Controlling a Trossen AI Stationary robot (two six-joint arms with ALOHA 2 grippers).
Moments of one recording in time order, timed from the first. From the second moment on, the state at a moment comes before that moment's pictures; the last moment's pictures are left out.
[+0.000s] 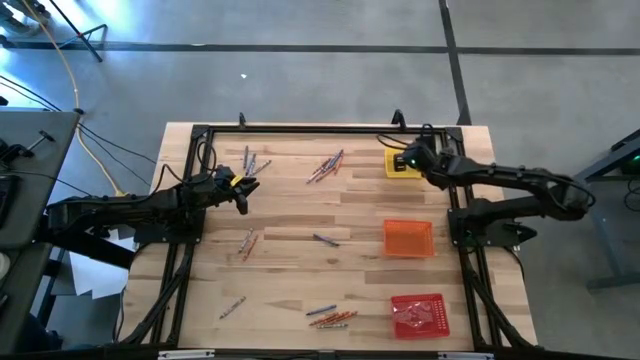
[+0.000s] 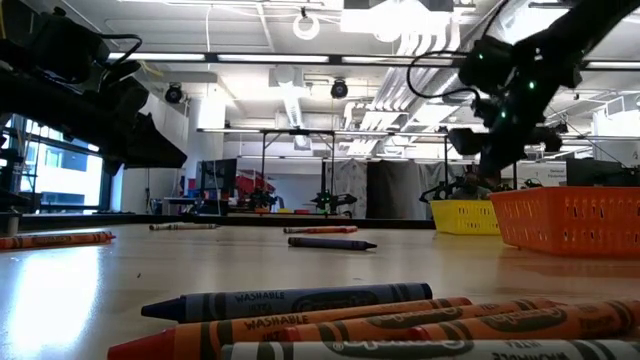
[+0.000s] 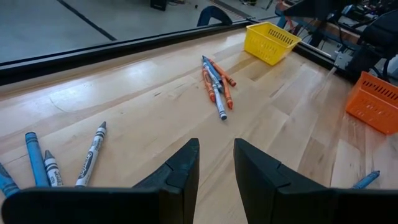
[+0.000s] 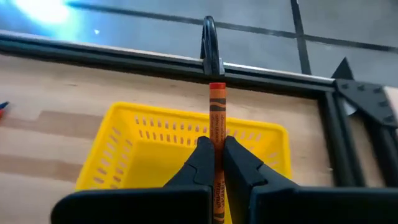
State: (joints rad) left arm 0.29 0.51 0.01 0.17 -0.24 -0.37; right arm -0.53 1.12 0.52 -0.29 0.68 0.65
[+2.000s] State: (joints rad) left arm 0.29 0.51 0.01 0.17 -0.24 -0.37; right arm -0.48 1.13 0.55 -0.03 0.22 0.62
